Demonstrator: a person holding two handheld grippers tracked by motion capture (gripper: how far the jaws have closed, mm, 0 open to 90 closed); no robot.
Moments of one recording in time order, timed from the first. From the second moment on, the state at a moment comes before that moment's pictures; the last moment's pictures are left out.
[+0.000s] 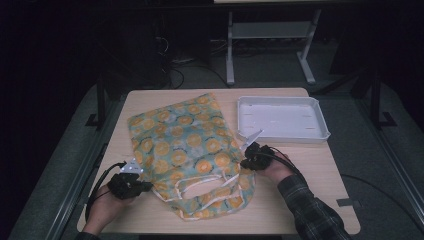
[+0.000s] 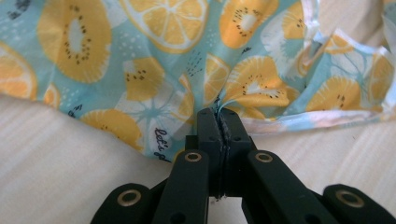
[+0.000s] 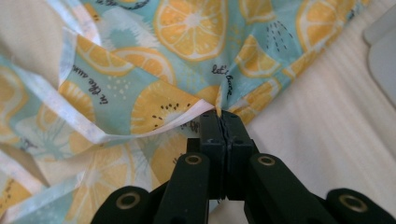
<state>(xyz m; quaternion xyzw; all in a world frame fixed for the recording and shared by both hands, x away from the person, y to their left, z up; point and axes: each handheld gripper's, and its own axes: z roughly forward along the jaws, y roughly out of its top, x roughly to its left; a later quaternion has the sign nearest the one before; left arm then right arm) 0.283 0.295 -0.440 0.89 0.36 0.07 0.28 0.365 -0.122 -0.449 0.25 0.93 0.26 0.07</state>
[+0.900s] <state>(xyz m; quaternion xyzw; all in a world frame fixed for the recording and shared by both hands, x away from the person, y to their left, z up) 0.285 0.323 -0.434 0.87 0.38 0.09 0.29 0.300 -0.108 -0.450 0.19 0.94 0.29 0.03</state>
